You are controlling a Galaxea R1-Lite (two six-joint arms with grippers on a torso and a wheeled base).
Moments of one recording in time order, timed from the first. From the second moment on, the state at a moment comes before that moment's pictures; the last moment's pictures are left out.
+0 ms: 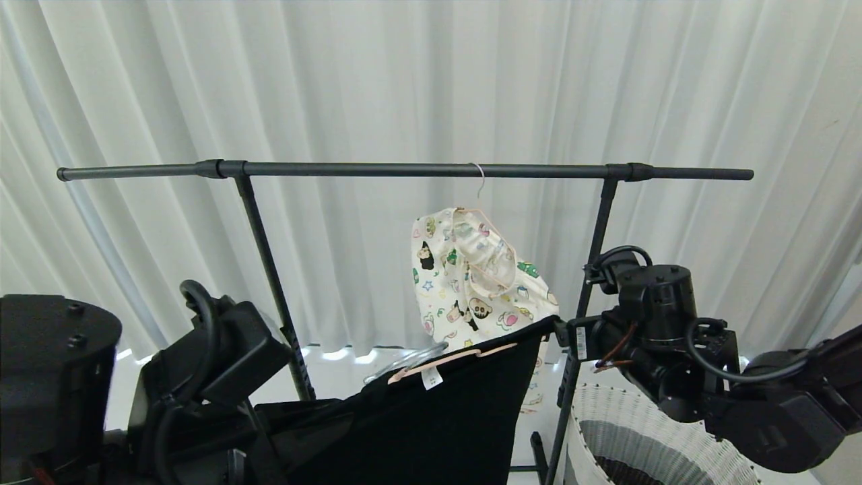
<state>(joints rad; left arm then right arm) -0.73 1.21 -0.58 -0.08 -0.05 0.14 0.69 1.84 -0.74 -0.68 -0.54 0.18</state>
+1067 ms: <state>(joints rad) -0.67 1.26 -0.58 -0.19 -0.14 0.10 0.68 1.45 -0.76 -0.31 0.04 0.00</state>
